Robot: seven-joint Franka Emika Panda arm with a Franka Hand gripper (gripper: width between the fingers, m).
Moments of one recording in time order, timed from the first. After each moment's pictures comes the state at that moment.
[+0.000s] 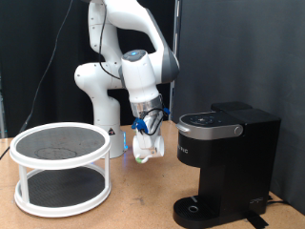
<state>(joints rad) 0.06 -0.27 -0.02 -2.72 0.39 2.45 2.68</state>
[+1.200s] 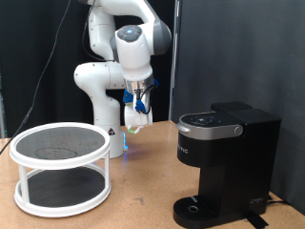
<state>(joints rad) -0.07 -0.44 0.02 -2.62 0.27 1.76 2.62</state>
